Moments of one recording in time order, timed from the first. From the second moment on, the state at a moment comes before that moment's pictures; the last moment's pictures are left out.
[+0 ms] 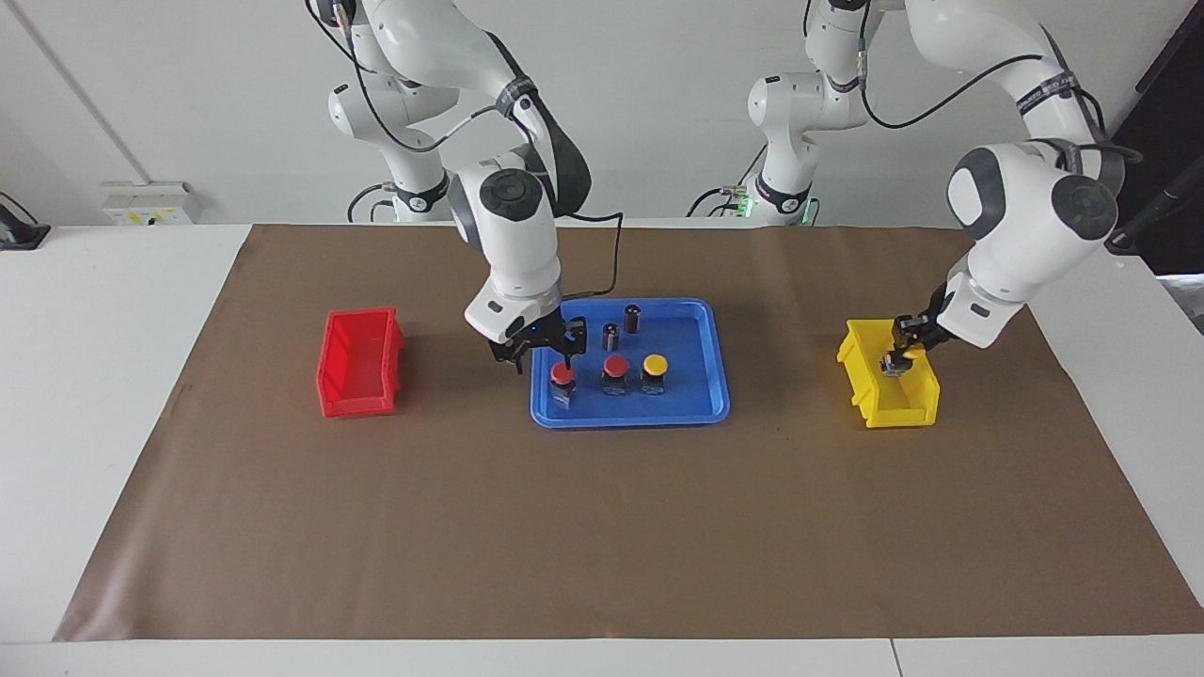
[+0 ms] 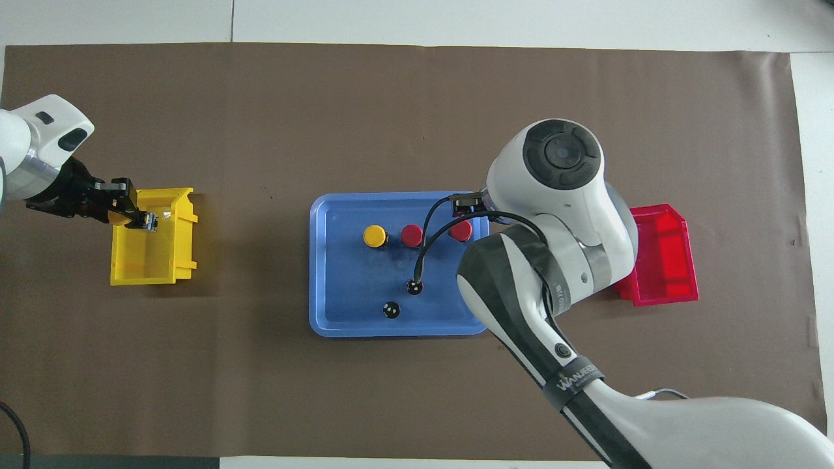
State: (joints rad) left arm -0.12 0.11 0.06 -1.73 -0.01 1.69 -0.07; right arm 0.47 0.23 -0.08 -1.76 0.04 2.04 0.37
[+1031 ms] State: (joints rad) left arm -0.56 0.32 0.03 -1.65 -0.03 1.87 -0.51; right arm 0.01 -0.05 -0.09 -1.66 0.02 1.59 0.11
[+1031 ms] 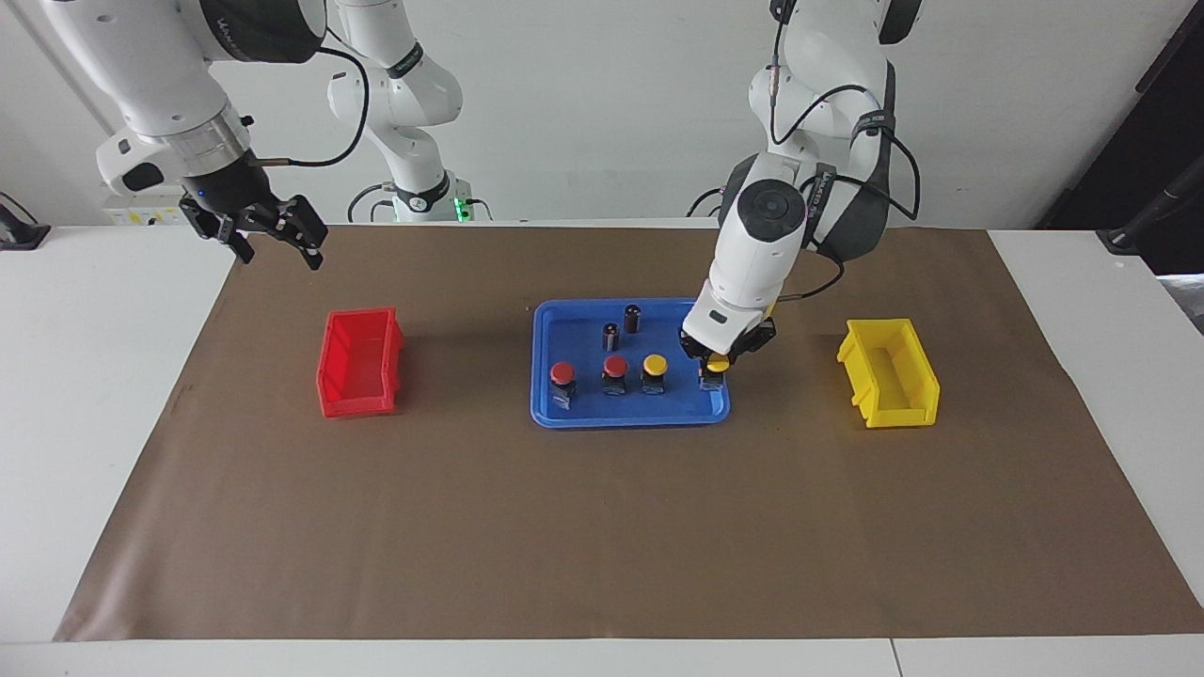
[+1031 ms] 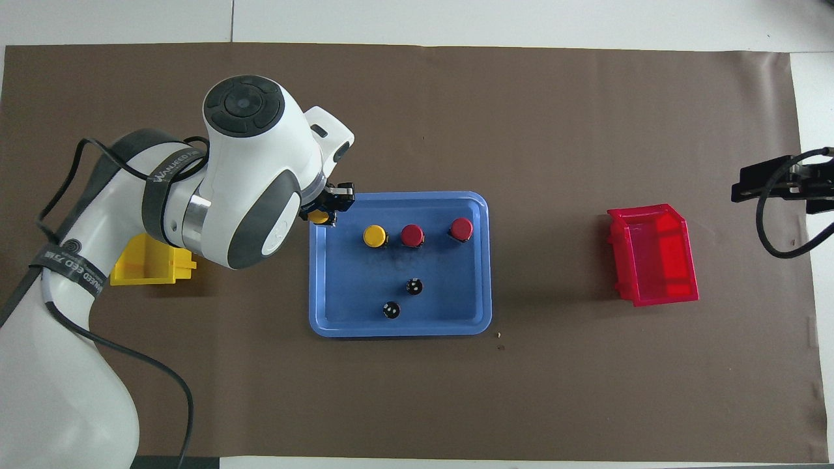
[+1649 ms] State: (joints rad) left arm -0.60 0.38 0.03 -1.71 -0.03 1.96 -0.51; right arm -0.06 -0.06 -0.10 -1.68 0.01 1.57 -0.05
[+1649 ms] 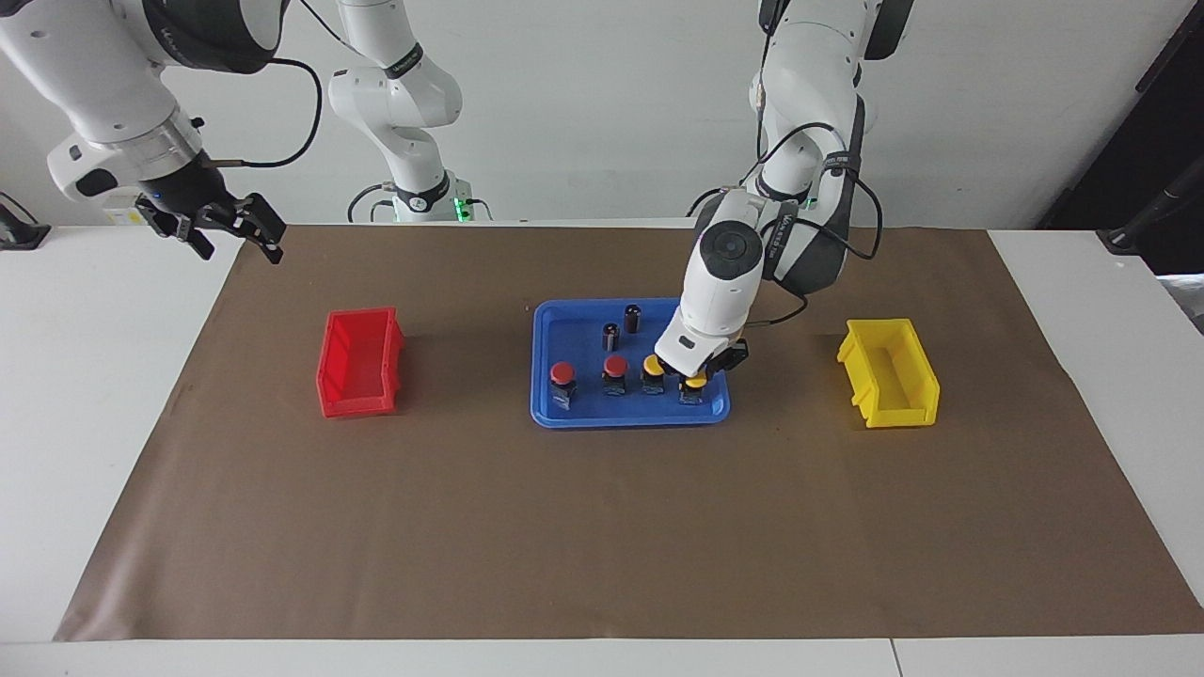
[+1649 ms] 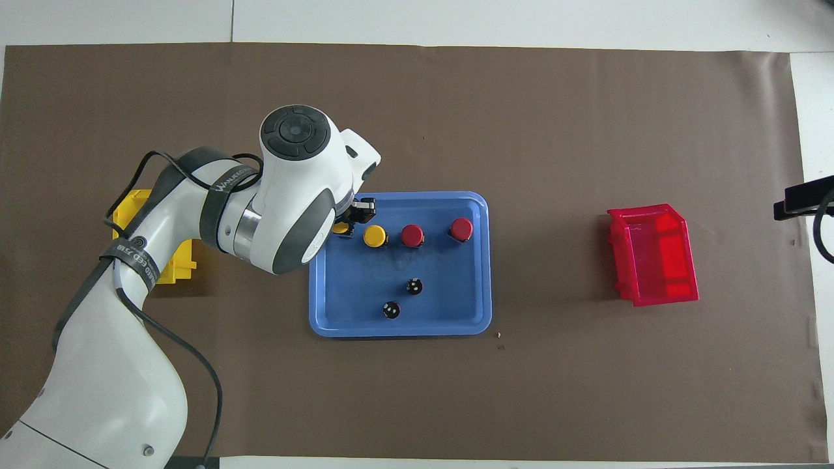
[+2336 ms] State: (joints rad) left arm -0.60 0.34 0.05 -1.63 -0.08 1.82 -0.50; right arm -0.06 -0.06 -0.09 -1.68 0.01 1.57 -0.06
